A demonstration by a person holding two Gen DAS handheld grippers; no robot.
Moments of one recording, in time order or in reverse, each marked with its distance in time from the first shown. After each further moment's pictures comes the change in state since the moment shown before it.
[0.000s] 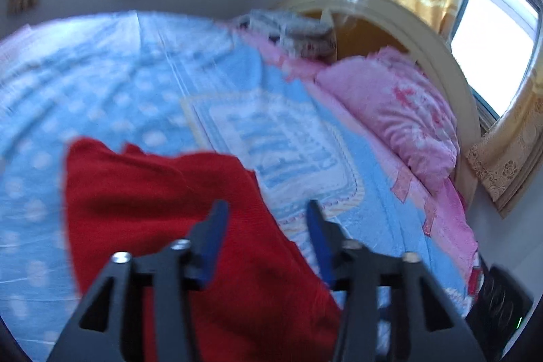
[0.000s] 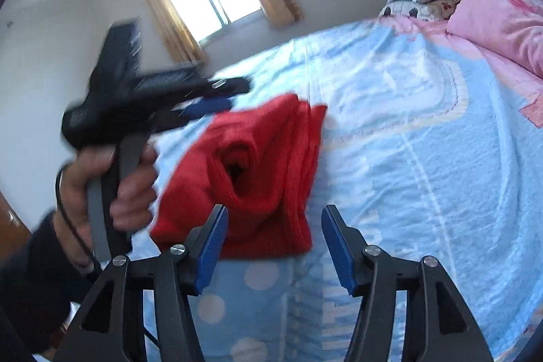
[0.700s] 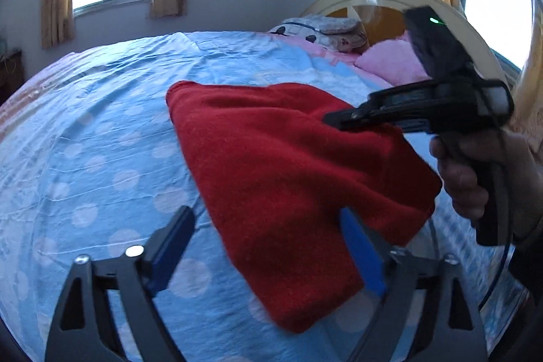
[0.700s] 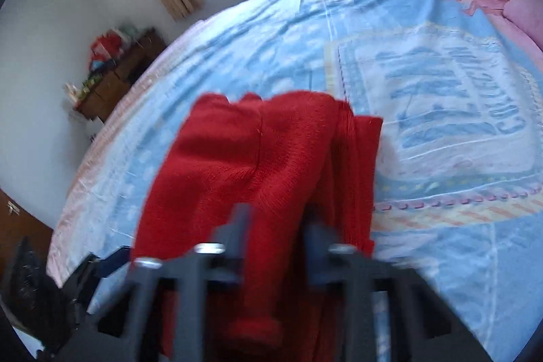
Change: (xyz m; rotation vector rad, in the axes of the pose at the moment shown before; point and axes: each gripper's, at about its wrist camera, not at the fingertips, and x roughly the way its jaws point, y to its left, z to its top) left arm -0.041 0.038 -0.101 0.109 -0.035 0.231; right arm 0.156 0.009 0.088 -0.032 0.322 -0.006
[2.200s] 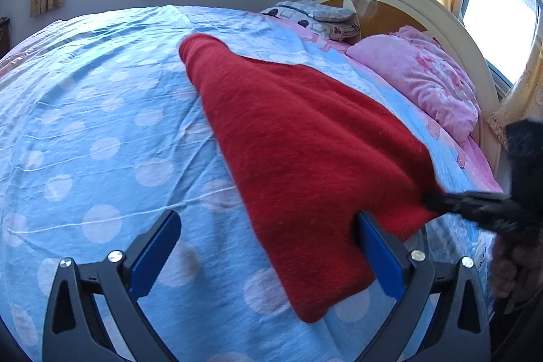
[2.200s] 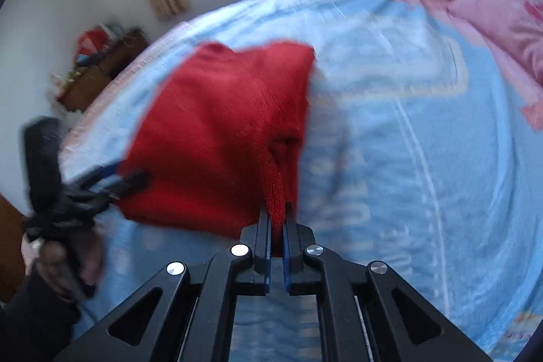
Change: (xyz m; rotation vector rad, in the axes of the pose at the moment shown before) left arm 0.008 0.014 -0.009 -0.074 0.083 -0.117; right arm -0.076 -0.013 -0.123 0.002 -0.049 -0.131
